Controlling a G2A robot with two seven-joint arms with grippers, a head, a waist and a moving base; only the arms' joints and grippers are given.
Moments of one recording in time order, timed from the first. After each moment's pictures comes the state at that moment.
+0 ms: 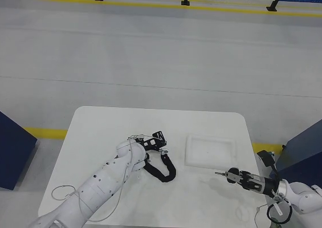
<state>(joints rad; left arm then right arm) 0.69 -1.39 -0.65 -1.09 1.50 -0.37 -0.87 -1.45 -0.67 1.32 -1.36 0.30 -1.01 0.81</state>
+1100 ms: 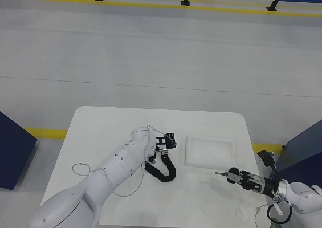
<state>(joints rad) 0.43 -1.63 -0.44 -0.57 1.40 -0.62 -0.74 -1.45 -0.67 1.32 -1.36 0.30 -1.01 0.81</state>
